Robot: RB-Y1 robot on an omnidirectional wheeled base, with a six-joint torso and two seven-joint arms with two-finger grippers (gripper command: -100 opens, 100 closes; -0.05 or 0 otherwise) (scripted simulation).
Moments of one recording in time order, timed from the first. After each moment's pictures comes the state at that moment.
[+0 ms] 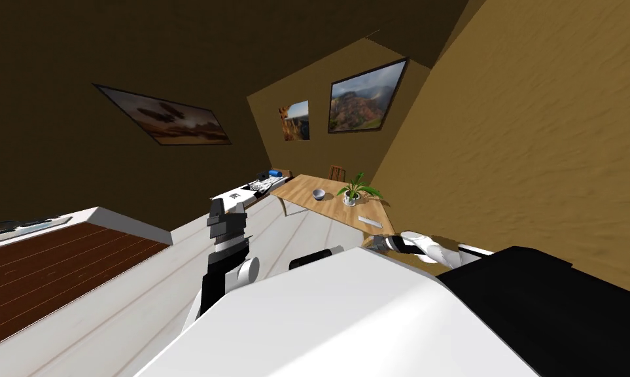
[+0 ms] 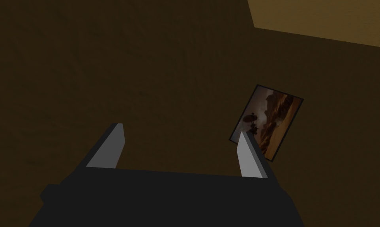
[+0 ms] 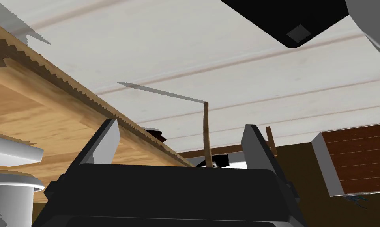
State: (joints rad) left arm 0.48 -0.03 0.02 -2.24 0.00 -0.46 0.01; right arm 0.16 -1.05 0.58 -0.75 0.69 -0.85 0.34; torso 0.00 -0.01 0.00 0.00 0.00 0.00
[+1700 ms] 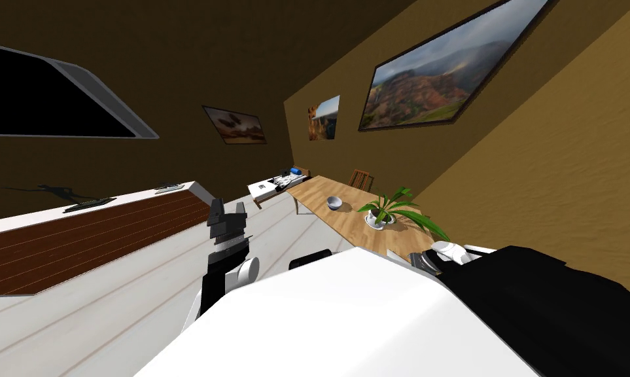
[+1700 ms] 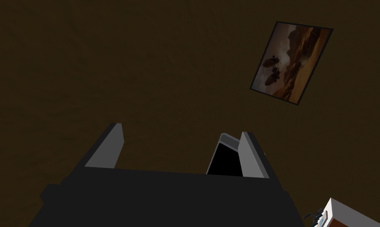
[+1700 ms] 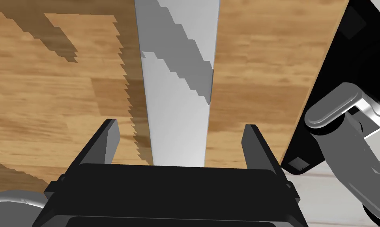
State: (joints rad) left arm 0.49 -0.03 0.02 -2.24 0.00 -0.46 0.01; right arm 0.19 -1.14 0.79 -0.48 0.79 -0.75 0.35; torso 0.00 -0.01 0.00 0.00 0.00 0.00
